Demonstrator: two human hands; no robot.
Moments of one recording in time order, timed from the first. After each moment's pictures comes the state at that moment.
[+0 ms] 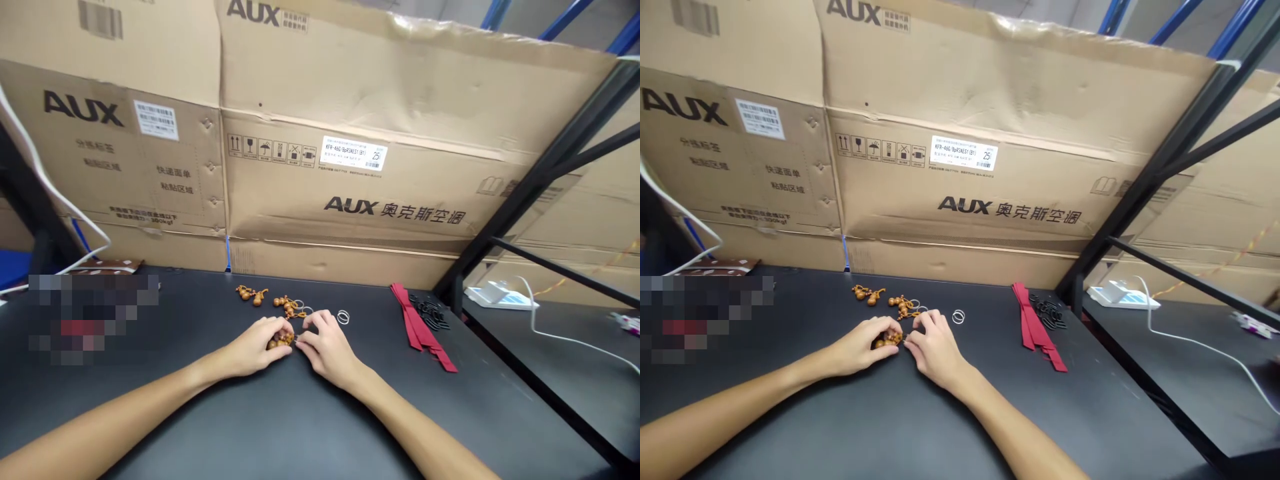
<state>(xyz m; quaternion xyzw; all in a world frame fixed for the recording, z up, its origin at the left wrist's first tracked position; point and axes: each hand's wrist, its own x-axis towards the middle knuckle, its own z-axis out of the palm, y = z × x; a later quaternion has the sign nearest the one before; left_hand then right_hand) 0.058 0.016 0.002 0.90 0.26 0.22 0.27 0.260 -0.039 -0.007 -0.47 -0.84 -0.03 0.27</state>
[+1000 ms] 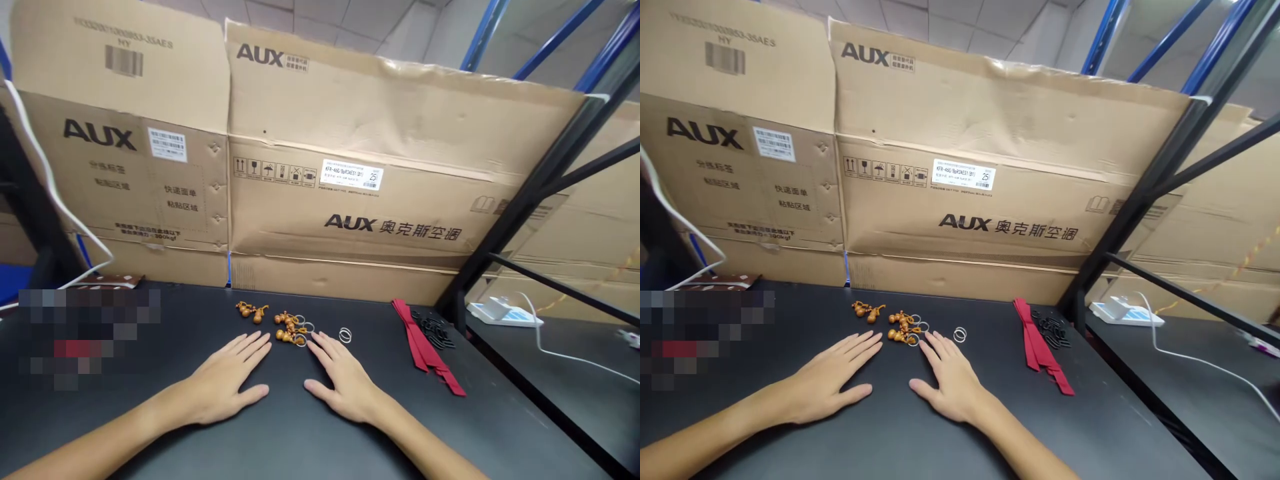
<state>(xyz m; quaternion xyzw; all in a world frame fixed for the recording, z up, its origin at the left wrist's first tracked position) -0.002 0.012 -0.006 0.95 0.31 0.09 0.06 0.286 -0.056 -0.009 -0.55 -0.82 0.08 0.14</state>
